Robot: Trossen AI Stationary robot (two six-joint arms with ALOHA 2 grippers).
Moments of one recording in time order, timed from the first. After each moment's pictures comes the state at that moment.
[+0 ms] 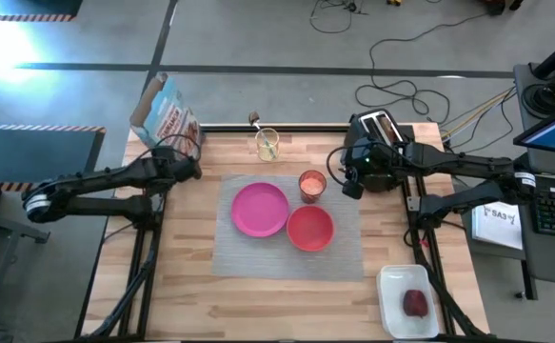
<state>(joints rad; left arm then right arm) 0.43 0.93 0.56 -0.95 -0.76 -1.17 -0.25 1.13 0.99 -0.72 0.22 -0.08</state>
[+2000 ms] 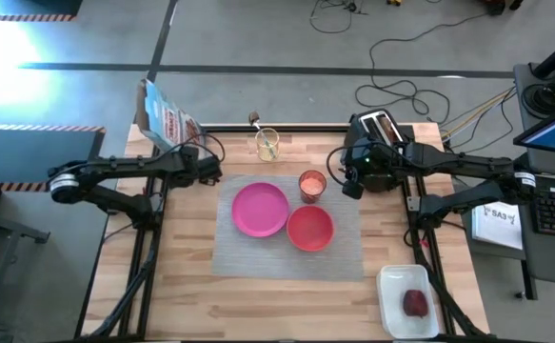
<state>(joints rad) 0.39 1.27 0.71 -0.94 -0.61 -1.03 -0.25 1.13 0.99 -0.72 0.22 -0.08</state>
